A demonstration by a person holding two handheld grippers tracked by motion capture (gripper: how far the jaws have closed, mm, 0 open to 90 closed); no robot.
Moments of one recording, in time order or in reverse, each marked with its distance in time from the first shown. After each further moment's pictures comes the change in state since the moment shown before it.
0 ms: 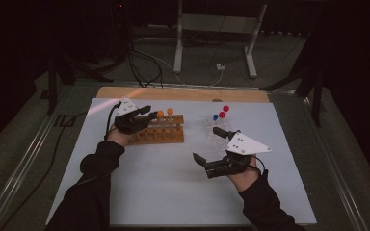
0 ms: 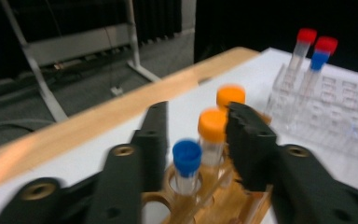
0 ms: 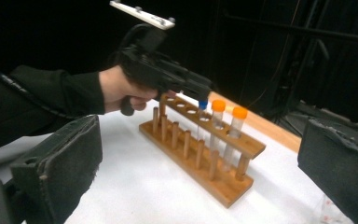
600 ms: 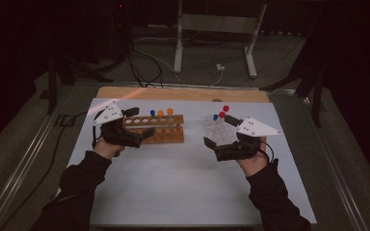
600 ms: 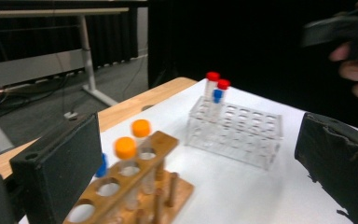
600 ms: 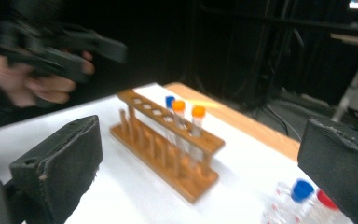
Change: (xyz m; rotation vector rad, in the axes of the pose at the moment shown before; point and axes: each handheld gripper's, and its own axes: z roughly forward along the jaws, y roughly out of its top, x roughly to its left) left arm -0.036 0.016 -0.063 -0.068 -0.213 -0.010; right arm -0.041 0.008 0.001 0.059 -0.078 0.056
